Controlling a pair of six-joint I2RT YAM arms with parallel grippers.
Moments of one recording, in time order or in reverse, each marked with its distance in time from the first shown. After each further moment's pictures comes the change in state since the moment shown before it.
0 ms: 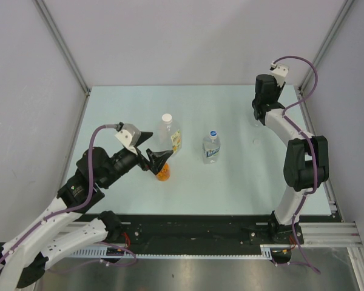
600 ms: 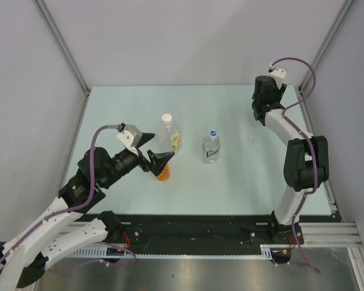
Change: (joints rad) left arm 0.000 -0.002 -0.013 0.008 0.028 -0.008; right arm 0.000 -0.002 -0.006 -0.045 -0.050 0.020
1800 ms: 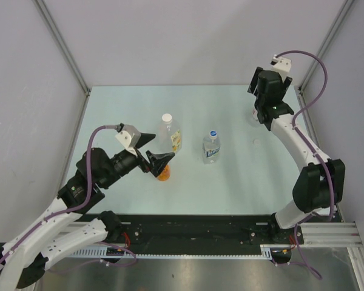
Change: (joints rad) left arm 0.000 -0.007 0.000 0.007 0.025 -0.022; right arm 0.071 -0.224 -0.008 -0.097 -0.059 0.013
